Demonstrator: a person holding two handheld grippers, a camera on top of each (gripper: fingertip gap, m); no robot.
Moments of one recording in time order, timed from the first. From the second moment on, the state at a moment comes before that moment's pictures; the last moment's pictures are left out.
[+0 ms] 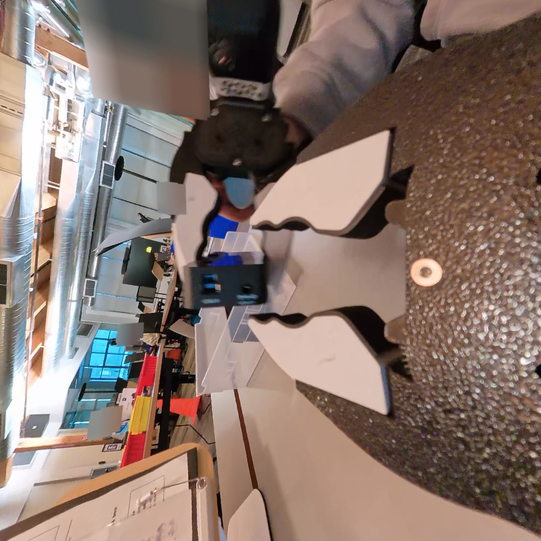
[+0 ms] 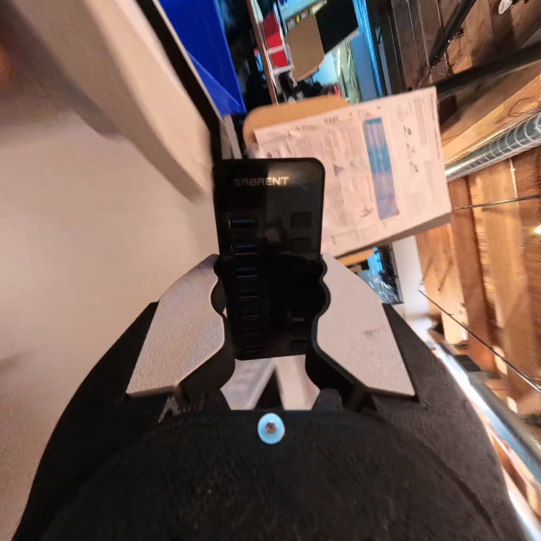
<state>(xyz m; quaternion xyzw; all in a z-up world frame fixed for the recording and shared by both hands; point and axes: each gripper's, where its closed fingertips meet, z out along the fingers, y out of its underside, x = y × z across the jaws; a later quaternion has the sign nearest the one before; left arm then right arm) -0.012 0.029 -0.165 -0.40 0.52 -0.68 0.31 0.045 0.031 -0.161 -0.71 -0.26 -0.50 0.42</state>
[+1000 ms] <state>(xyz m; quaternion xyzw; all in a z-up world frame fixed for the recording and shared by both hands) -0.006 0.050 -0.213 -0.37 0.60 -0.65 0.29 0.377 -0.053 -0.331 -0.97 -0.21 -0.06 -0.01</state>
